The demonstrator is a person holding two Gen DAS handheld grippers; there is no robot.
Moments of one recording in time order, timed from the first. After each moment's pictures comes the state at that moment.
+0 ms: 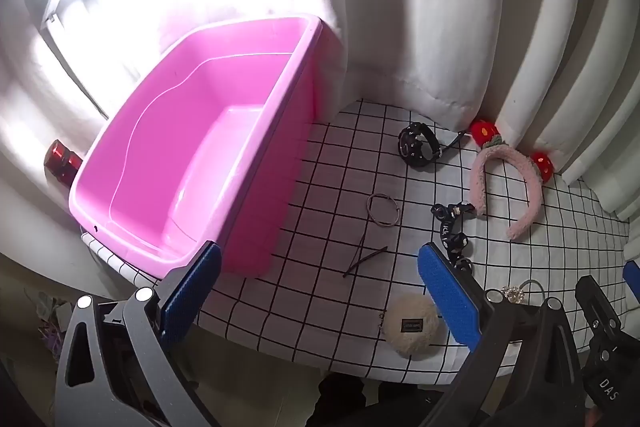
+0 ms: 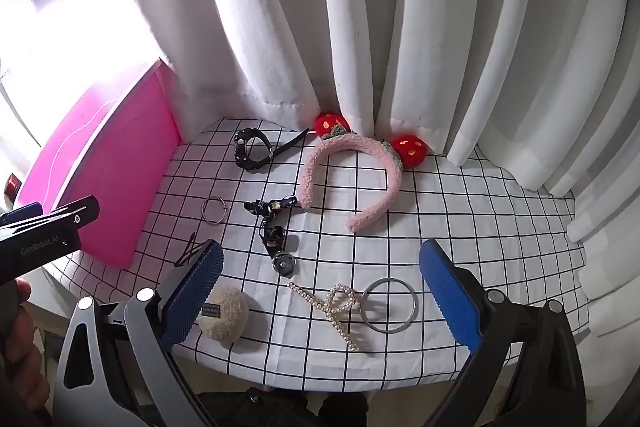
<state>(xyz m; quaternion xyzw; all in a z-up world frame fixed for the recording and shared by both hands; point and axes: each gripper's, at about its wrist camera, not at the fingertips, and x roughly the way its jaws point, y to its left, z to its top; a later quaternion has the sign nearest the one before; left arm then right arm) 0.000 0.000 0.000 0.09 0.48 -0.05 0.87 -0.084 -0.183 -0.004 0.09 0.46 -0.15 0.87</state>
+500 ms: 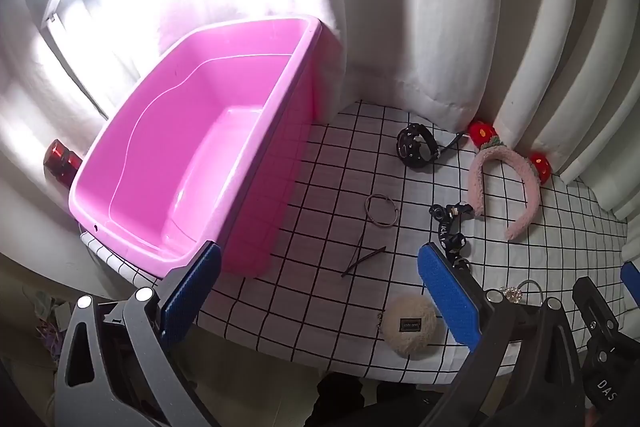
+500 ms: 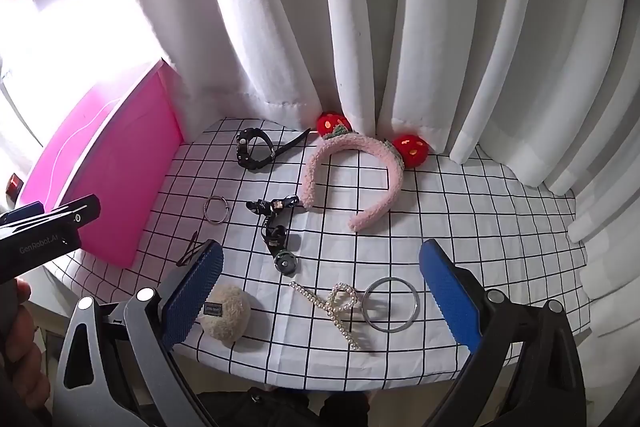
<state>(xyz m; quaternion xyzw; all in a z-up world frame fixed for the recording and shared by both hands) 0.000 -0.003 0.002 0.08 0.48 -0.05 0.87 -0.084 -0.183 -0.003 0.09 0.46 -0.15 0.87</state>
